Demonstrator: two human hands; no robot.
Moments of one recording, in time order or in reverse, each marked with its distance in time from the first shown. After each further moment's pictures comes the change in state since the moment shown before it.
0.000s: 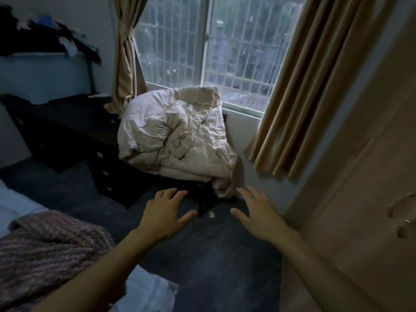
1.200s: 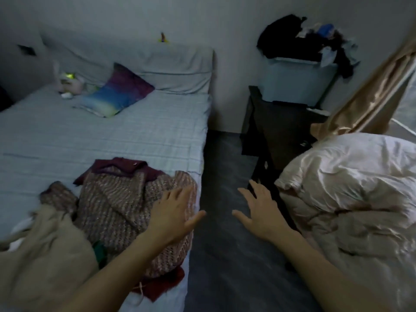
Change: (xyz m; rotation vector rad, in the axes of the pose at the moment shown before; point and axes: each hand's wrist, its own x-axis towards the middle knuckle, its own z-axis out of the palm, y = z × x) left_hand 0.074 -0.169 0.001 0.141 0.339 -1.176; right_hand 0.416 -0.229 0.126 -0.063 -0.356 -1.177
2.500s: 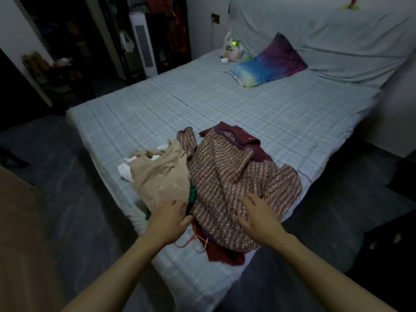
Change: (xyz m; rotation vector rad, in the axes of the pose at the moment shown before) left_hand -0.158 -0.113 0.021 -0.010 0.040 -0.819; right_hand 0.097 -0.144 0.138 0.093 -0.336 -0.703
